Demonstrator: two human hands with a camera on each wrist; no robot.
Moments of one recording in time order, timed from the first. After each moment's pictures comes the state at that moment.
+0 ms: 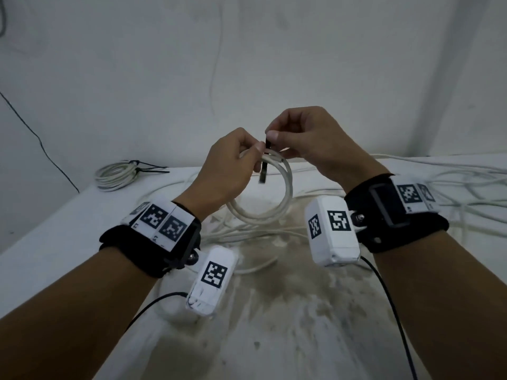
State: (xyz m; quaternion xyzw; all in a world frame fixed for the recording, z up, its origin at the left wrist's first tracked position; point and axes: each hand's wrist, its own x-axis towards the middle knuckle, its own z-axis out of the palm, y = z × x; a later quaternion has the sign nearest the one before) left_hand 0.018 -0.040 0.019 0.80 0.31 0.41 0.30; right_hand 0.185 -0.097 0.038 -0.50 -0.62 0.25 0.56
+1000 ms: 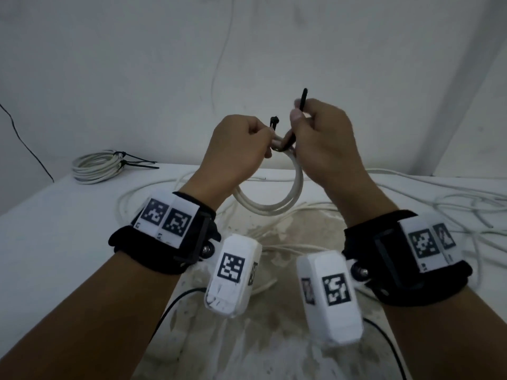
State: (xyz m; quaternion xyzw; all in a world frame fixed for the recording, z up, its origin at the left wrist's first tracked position) left_hand 0.043 -0.014 0.036 0.76 0.34 0.45 0.32; right_hand 0.161 -0.075 0.039 -0.62 -0.55 -0.01 0.56
